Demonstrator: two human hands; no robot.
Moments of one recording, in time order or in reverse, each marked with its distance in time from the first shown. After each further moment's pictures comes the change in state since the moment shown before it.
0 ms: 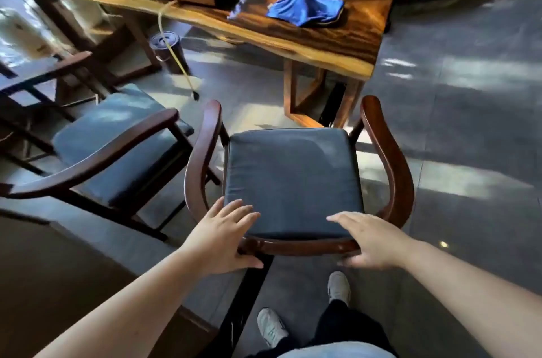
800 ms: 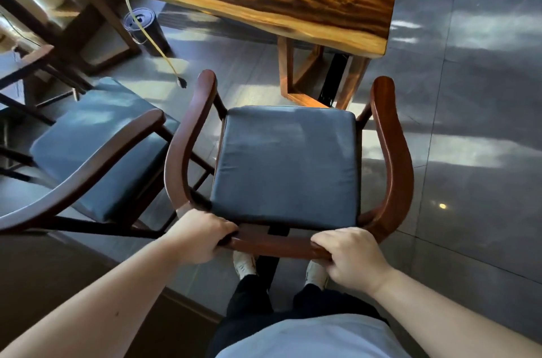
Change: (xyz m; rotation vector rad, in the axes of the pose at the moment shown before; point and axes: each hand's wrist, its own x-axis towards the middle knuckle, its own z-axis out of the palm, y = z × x) left_hand 0.050 -0.091 -0.019 -0.003 -0.302 0.095; right_hand 0.067 -0.050 0.019 0.075 0.403 -0.014
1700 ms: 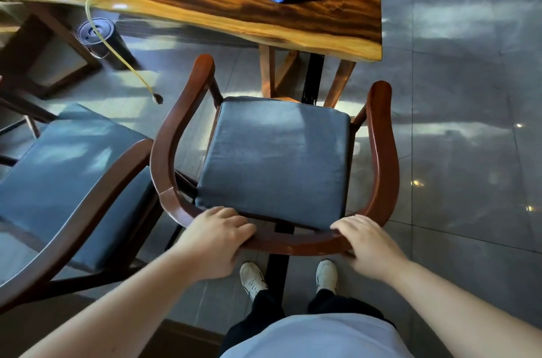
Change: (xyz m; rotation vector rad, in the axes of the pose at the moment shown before) left_hand 0.029 -0.074 -0.039 0.052 0.206 0.258; right_hand 0.066 0.009 0.017 0.019 -0.099 0.241
